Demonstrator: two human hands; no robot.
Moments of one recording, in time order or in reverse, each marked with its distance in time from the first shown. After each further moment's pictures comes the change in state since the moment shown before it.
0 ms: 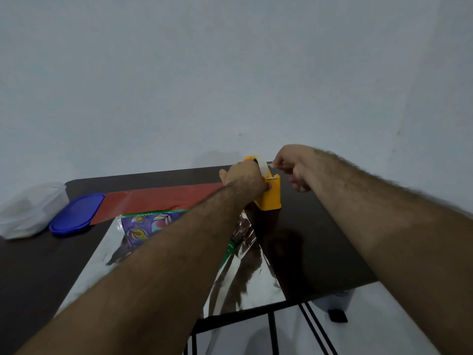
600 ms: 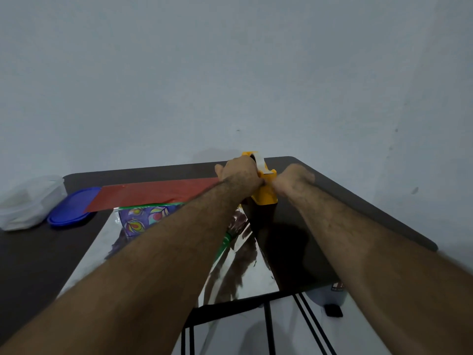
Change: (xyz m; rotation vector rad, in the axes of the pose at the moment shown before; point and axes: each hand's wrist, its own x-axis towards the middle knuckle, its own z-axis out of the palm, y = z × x) left_hand 0.000 -0.001 0.001 0.009 0.026 0.014; right_hand 0.019 0.064 0.024 -0.415 0.375 -0.267
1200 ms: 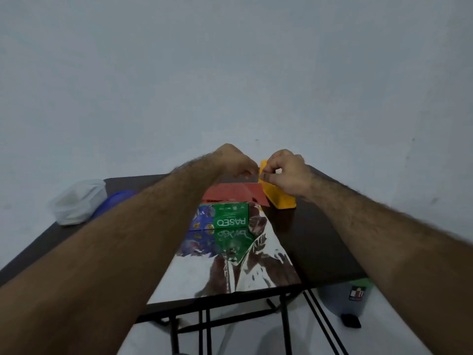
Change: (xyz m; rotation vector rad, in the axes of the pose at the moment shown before) left_hand -0.046 -0.059 -0.114 -0.564 -0.183 -0.042; right_hand -0.033 -0.034 -0.025 0.038 -0.139 -0.757
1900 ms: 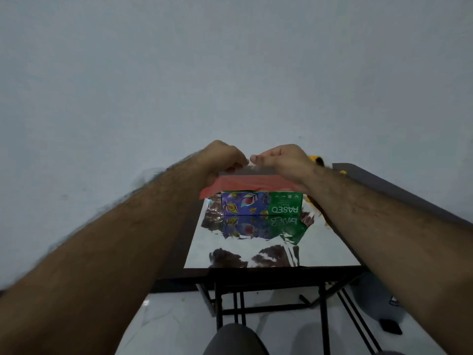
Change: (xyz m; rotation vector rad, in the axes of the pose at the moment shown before) left_hand -0.089 -0.075 -0.114 -0.185 0.176 -0.093; right_hand -0.019 -0.144 0.054 0.731 -0.149 0.100
